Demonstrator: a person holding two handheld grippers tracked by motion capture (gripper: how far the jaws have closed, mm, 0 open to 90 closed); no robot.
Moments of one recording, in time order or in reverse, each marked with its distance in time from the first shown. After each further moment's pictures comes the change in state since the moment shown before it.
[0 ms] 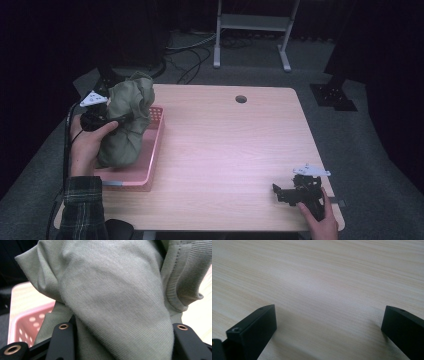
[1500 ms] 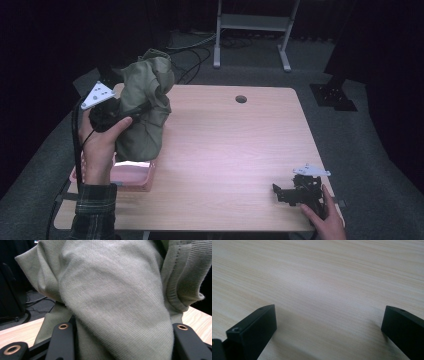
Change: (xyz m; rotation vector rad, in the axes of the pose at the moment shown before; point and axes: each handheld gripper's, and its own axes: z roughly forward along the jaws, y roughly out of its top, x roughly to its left) left arm -0.086 0.045 -0.028 -0.218 -0.078 0.053; right arm 0.000 0.000 0.000 -0.001 0.000 -0.001
